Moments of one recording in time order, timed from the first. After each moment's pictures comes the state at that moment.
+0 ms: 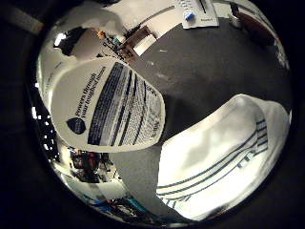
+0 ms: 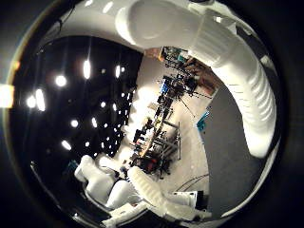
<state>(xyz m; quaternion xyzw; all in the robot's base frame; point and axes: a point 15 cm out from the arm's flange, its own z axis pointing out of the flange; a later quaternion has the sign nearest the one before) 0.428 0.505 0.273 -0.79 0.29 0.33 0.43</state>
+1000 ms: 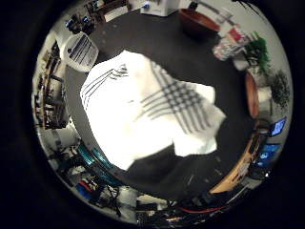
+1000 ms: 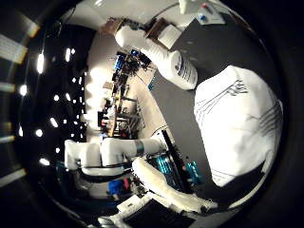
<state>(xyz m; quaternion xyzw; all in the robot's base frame) 0.446 0.294 0.344 -0.91 0.35 0.11 0.20</state>
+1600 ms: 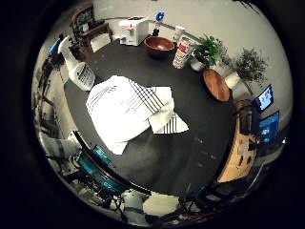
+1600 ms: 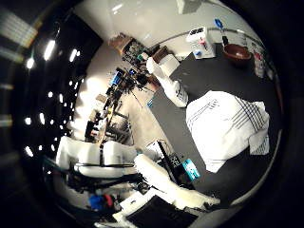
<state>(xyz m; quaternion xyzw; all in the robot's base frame) 0.405 0.253 0.418 -0.88 0.38 0.02 0.29</state>
